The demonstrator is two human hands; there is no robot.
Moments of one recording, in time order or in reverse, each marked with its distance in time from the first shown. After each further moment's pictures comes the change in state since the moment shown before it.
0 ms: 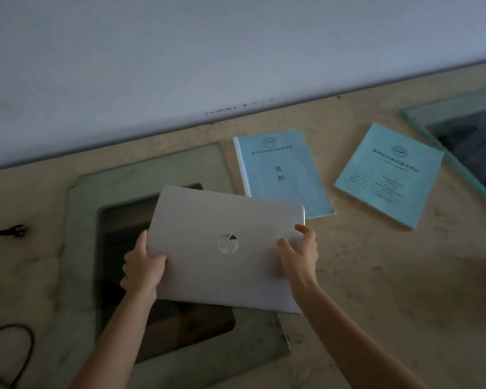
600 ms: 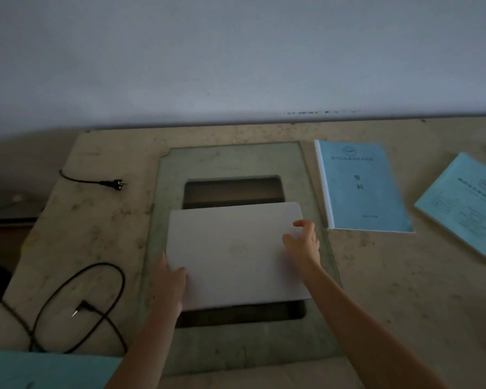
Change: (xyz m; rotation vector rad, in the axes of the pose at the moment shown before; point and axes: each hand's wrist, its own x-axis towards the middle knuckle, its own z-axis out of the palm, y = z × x) left_hand 0.007 -0.128 -0.070 -0.386 0.102 -0.206; right_hand -0.053 -0.024 0.131 -0.287 -0.208 -0.141
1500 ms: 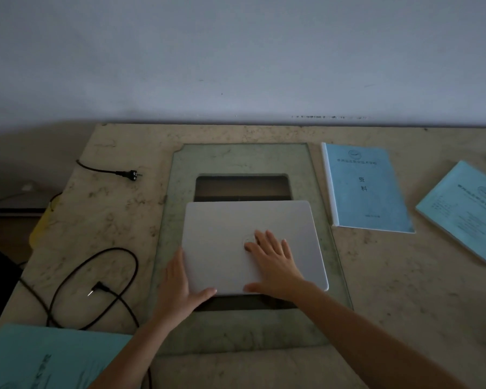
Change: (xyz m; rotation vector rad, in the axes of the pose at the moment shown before) left_hand -0.017 -0.048 -0.039 0.567 -0.271 0.532; right_hand -0.037 0.028 0.043 -0.959 -0.454 -0.722
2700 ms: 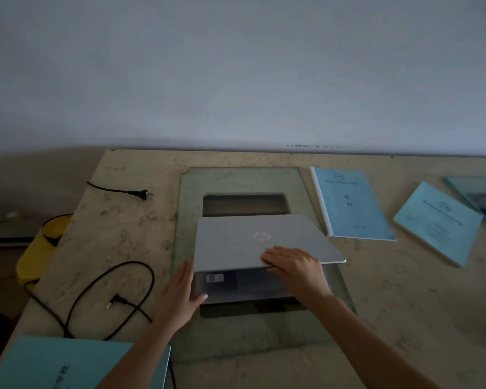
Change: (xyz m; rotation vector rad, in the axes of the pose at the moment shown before) left_hand 0.010 -0.047 -0.023 0.114 -0.075 0.167; right_hand -0.051 -0.034 -0.038 -0.048 0.663 -0.140
